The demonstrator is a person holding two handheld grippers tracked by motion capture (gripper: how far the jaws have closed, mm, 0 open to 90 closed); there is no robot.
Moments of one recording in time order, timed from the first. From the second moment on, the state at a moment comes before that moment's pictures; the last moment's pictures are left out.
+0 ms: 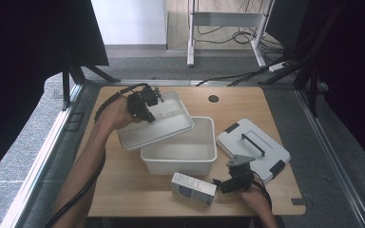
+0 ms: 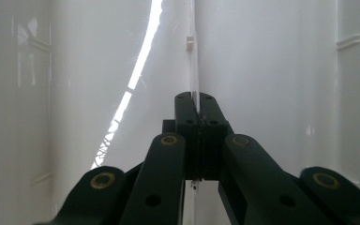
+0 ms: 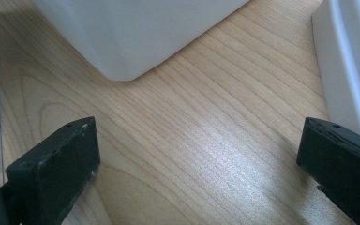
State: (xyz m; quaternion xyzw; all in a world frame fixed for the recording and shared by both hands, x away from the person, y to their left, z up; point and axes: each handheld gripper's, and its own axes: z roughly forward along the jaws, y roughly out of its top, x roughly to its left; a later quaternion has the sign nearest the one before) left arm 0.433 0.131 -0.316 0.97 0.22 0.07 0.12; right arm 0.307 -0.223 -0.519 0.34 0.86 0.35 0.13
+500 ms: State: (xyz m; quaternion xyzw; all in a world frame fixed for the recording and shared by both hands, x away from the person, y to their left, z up) left arm 0.433 0.204 -0.315 0.93 0.32 0.08 0.13; right arm 0.307 -0.222 -0.519 0.34 0.86 0.35 0.13
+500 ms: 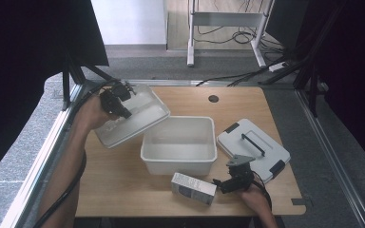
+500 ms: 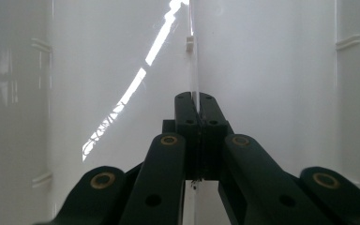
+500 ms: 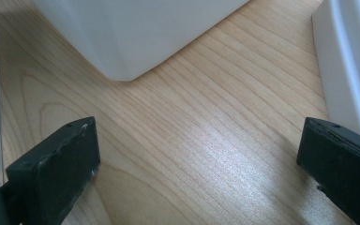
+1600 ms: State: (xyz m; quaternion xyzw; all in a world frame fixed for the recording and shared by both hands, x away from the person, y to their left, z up) left arm 0.414 0.296 -0.430 0.90 0.41 0.07 0.12; right arm 0.307 -0.222 -0.519 0.34 0.86 0.35 0.13
